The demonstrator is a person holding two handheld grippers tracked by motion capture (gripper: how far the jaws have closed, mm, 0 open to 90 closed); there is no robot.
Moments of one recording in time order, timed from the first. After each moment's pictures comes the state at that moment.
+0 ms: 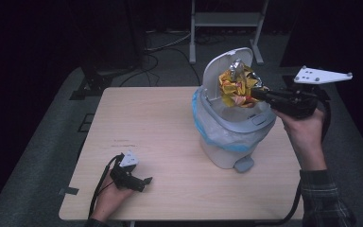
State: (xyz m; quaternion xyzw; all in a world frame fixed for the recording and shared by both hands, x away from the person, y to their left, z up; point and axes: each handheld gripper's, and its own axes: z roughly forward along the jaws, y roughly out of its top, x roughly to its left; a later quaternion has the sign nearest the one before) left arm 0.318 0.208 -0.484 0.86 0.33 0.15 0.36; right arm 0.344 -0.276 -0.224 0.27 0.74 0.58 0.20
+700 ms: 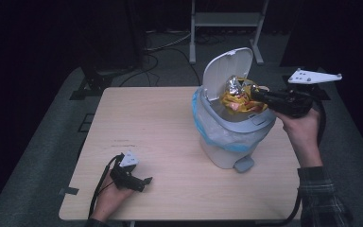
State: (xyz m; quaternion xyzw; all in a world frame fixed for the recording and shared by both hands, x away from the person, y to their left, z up) left arm 0.318 0.208 -0.484 0.86 0.33 0.15 0.36; right arm 0.364 -0.283 -0.244 0.31 0.75 0.55 0.20
